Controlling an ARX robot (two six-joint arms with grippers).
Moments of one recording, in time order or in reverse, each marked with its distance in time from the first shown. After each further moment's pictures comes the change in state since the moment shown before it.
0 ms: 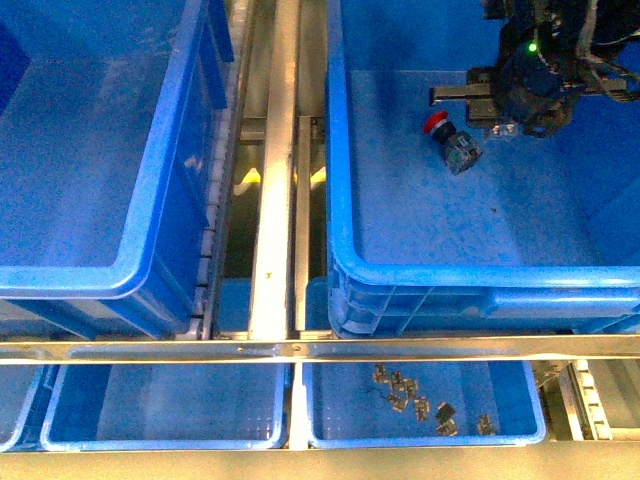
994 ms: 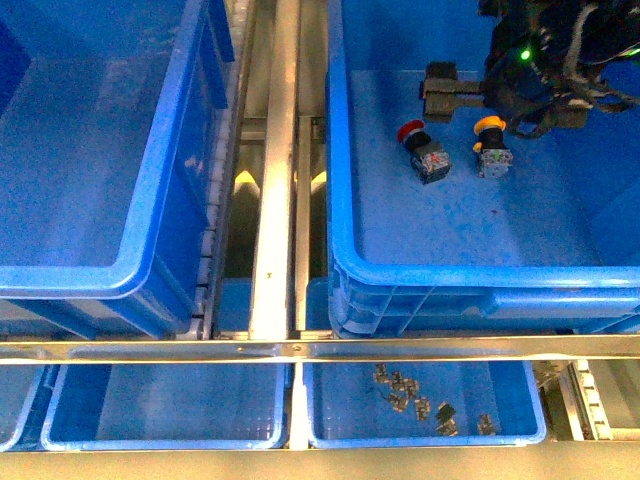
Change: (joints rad) left arm 0.000 0.000 0.000 0.000 0.000 0.000; right arm 0.001 0.025 0.000 0.098 -0.059 0.034
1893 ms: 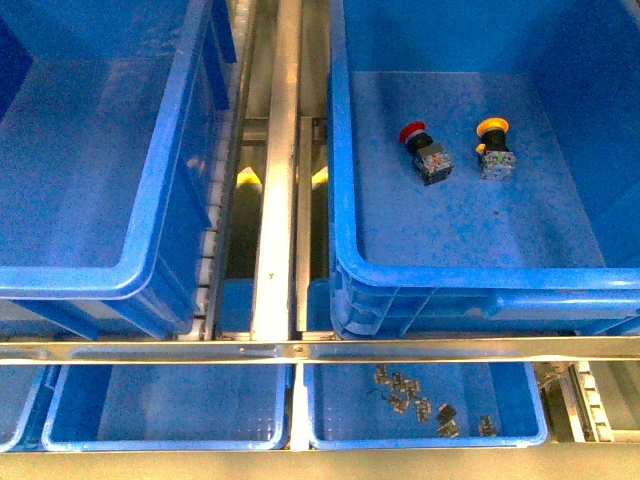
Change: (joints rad) left arm 0.000 0.000 0.000 0.000 0.000 0.000; right arm -0.086 -1.231 -1.327 0.758 -0.288 -0.111
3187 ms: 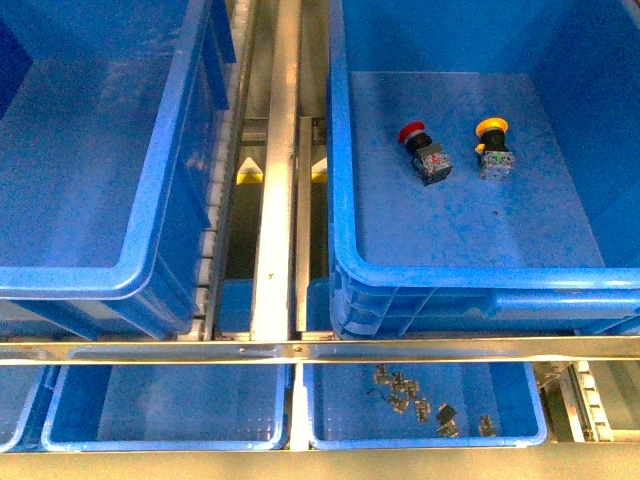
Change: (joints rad) left arm 0.000 0.000 0.000 0.000 0.000 0.000; right arm -0.003 -0.843 -0.161 -0.620 0.001 -0.069
